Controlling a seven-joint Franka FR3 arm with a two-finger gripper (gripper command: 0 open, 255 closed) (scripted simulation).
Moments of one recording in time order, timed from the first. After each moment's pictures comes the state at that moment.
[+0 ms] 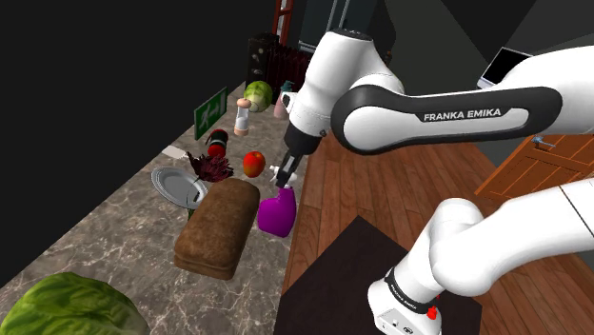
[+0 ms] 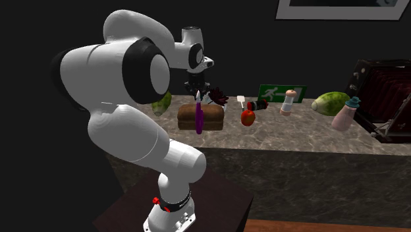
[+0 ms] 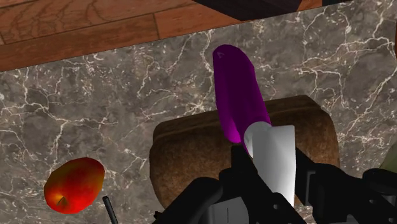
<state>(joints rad) 0.18 -0.53 0.23 -2.50 0.10 2.12 -0.08</state>
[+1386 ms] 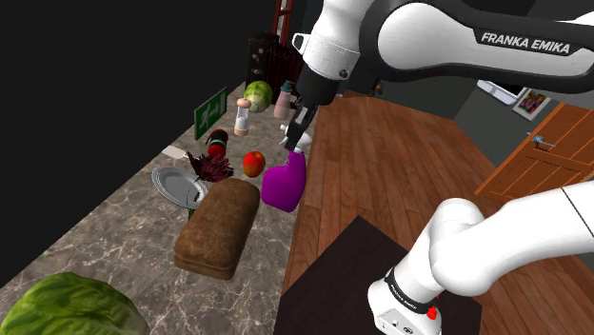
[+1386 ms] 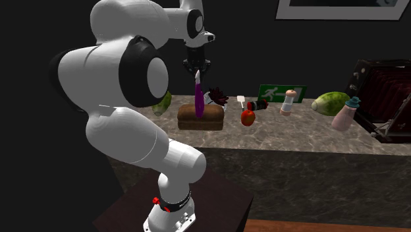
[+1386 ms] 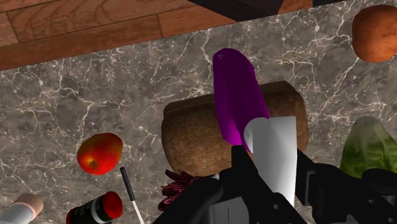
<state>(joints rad) 0.17 -0.55 0.20 -2.24 0.09 1.83 -0.09</state>
